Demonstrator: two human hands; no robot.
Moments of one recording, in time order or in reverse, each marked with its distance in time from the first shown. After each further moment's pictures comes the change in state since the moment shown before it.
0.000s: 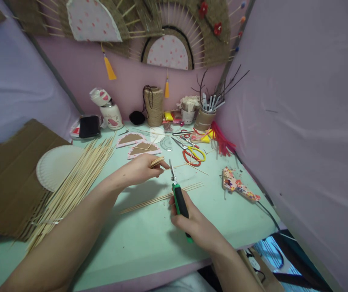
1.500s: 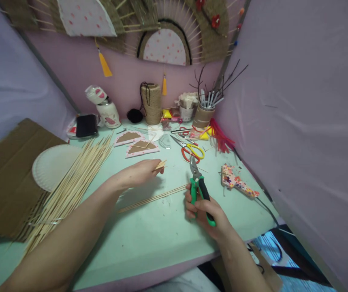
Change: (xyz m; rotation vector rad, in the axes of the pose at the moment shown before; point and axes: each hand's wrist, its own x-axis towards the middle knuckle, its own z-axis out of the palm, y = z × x) left_hand 0.004 -0.006 0.011 0.317 -0.141 -0.060; right_hand 0.000 0.029 -0.031 0.657 0.113 -0.003
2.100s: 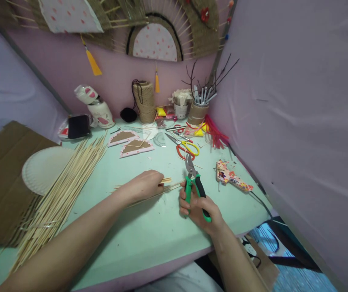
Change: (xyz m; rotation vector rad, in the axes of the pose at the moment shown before) left_hand 0.005 0.023 0.034 0.241 -0.092 0.050; right_hand 0.002 0.005 -0.008 -0.056 -0.020 -0.001
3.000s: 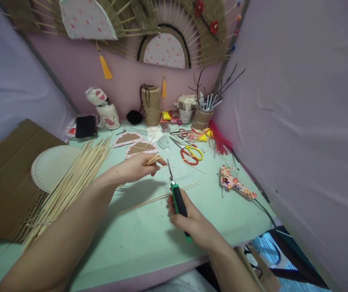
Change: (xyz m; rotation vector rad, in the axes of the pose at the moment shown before) left_hand -0.016 -0.036 -0.043 -0.572 0.196 0.071; right_hand -0.008 -0.009 0.046 -0.535 -0.048 0.003
